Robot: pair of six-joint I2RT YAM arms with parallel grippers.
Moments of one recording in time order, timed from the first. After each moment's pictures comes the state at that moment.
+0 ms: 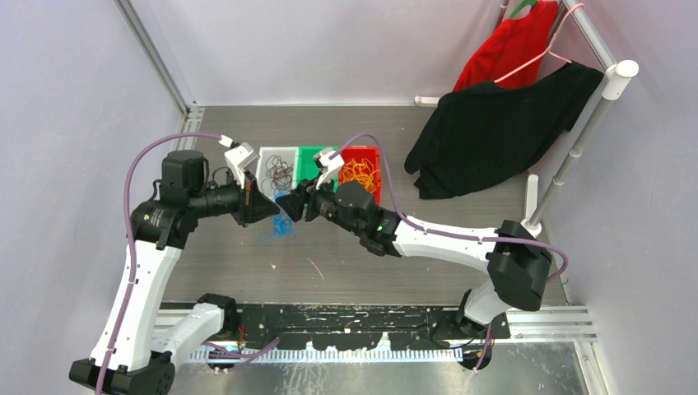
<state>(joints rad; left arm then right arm) -0.20 0.90 1.19 -0.91 0.74 0.10 1.07 1.52 1.02 0.47 0.12 0.48</state>
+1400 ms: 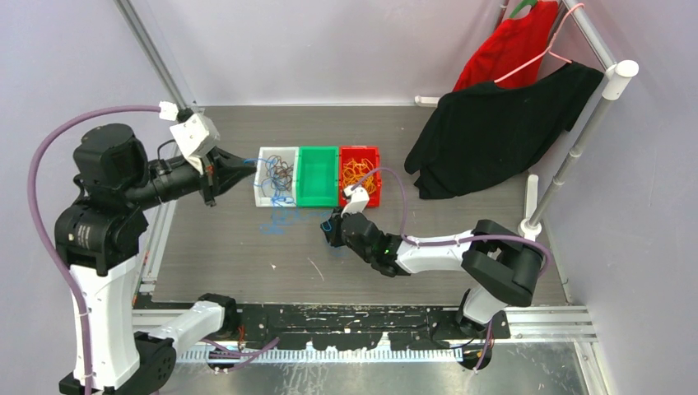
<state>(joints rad) -0.21 1.02 1.81 -1.08 0.78 0.29 1.07 1.58 0.69 0.52 0.39 0.67</state>
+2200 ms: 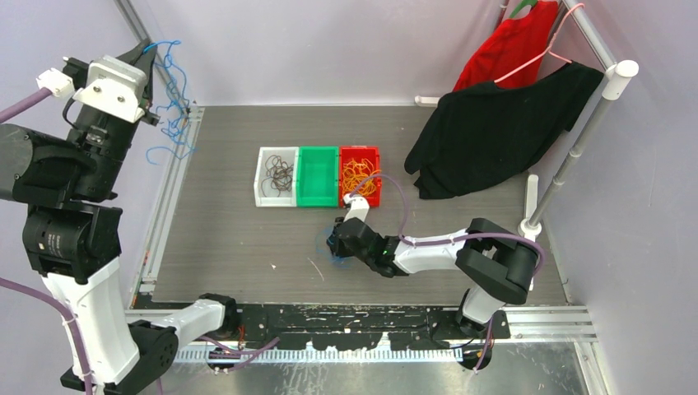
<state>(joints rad) -0.21 1.10 2.07 -0.52 0.16 0.54 1.07 1.61 0.69 0.33 0.36 0.79</state>
